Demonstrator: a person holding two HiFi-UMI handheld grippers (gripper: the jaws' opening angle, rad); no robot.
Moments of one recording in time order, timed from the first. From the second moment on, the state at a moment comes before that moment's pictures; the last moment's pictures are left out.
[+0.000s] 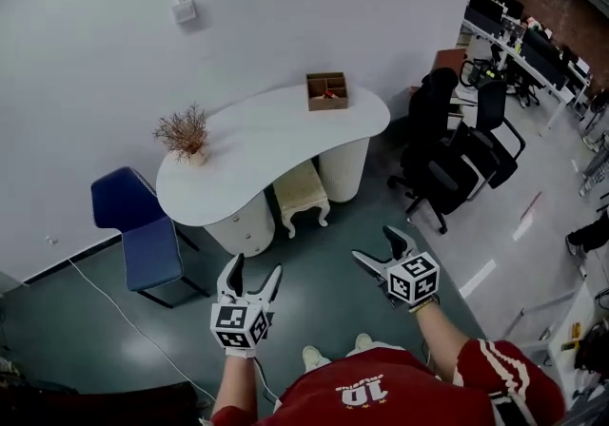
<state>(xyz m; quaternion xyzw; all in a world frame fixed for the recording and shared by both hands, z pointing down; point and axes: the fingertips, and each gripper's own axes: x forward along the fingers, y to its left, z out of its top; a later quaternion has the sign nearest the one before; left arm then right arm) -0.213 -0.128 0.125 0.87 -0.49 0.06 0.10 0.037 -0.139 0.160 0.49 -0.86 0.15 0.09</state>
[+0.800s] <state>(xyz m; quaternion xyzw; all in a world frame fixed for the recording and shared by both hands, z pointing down) -0.079 -0.035 -0.007 0.80 -0.59 -0.05 0.01 0.205 -0.091 0.020 0.43 -0.90 0.07 0.01</state>
